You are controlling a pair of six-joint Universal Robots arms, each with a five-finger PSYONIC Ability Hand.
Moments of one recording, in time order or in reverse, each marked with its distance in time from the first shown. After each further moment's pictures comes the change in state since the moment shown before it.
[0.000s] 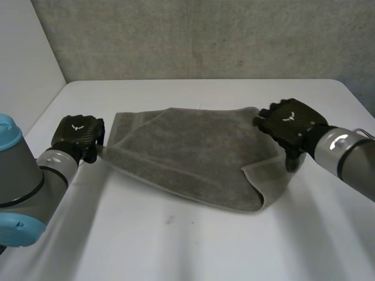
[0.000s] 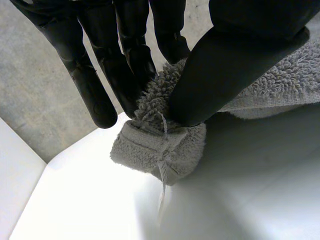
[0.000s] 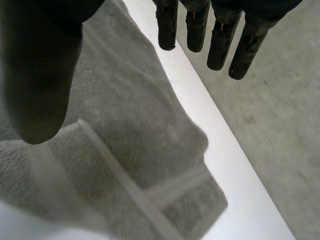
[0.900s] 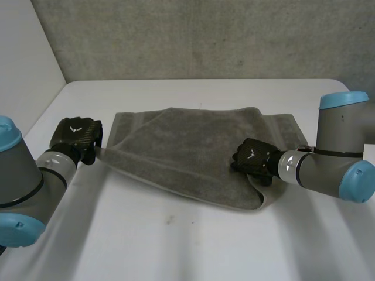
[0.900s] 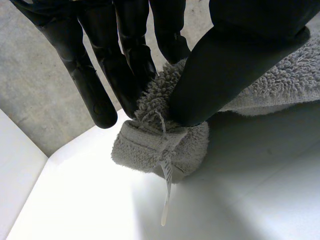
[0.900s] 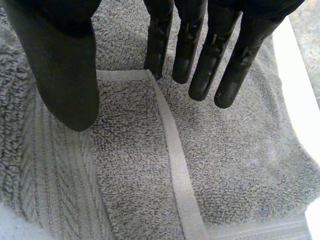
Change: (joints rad) left arm 0.013 -0.009 -0.007 0.008 -0.001 -0.004; right arm 0.017 0.523 -0.347 0.154 -0.170 -0.432; left_hand 0.000 0.000 0.000 0.000 0.000; right_hand 0.383 0.348 0.375 0.351 0.380
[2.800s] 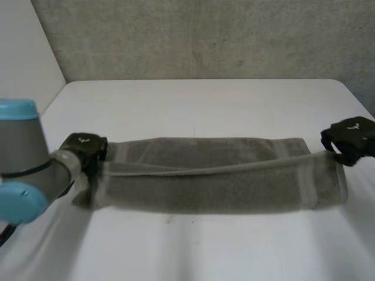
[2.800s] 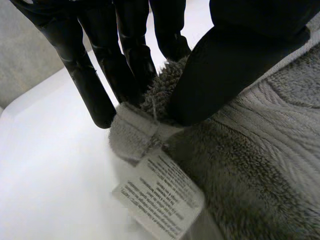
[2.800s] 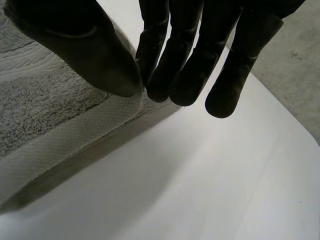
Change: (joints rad) left arm 0.003 -0.213 0.290 -0.341 -0.009 0.063; right arm -0.416 -0.328 0.254 -0.048 0.019 0.408; left_hand 0.005 0.000 0.000 0.000 0.000; right_hand 0.685 0.731 0.713 0.730 0.731
